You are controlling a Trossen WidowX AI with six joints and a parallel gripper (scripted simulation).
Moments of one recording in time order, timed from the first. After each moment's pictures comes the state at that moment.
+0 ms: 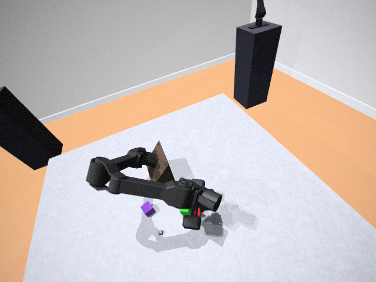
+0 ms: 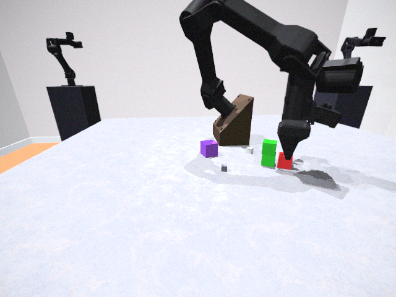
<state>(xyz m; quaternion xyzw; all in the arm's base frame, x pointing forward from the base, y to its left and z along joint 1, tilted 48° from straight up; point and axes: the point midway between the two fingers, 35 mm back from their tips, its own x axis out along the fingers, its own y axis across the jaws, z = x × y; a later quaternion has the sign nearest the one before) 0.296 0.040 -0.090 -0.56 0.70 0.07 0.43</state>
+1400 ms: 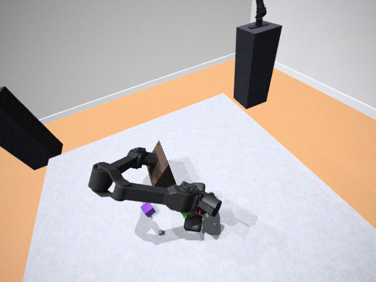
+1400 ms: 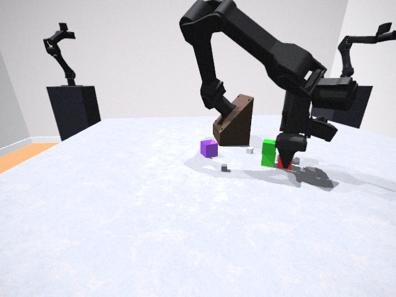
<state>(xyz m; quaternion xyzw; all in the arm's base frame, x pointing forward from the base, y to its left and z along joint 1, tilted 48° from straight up) 0.293 0.016 -0.112 -0.56 0.70 0.07 0.43</state>
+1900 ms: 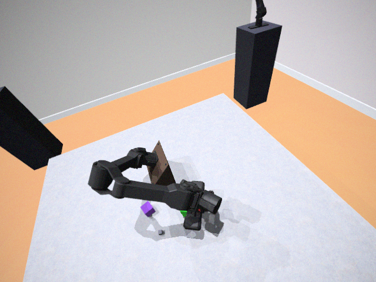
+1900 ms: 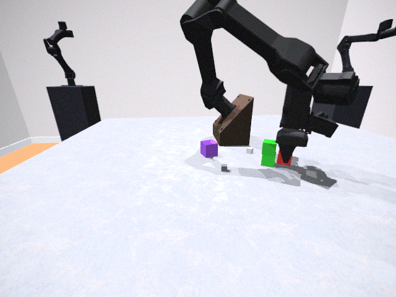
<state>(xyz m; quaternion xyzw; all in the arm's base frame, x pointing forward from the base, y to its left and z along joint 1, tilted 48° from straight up) 0.291 0.023 -0.105 -0.57 0.70 0.07 0.42</state>
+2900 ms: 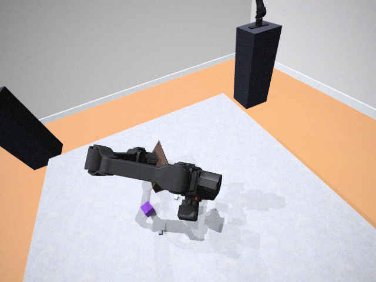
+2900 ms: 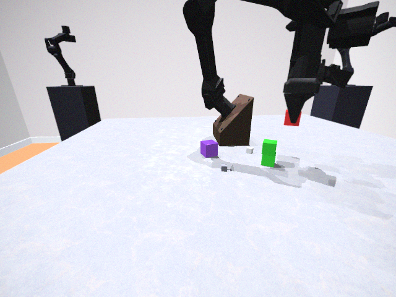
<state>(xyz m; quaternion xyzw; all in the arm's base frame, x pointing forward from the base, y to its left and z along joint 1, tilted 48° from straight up) 0.293 0.103 -0.032 -0.57 0.70 0.07 0.43</state>
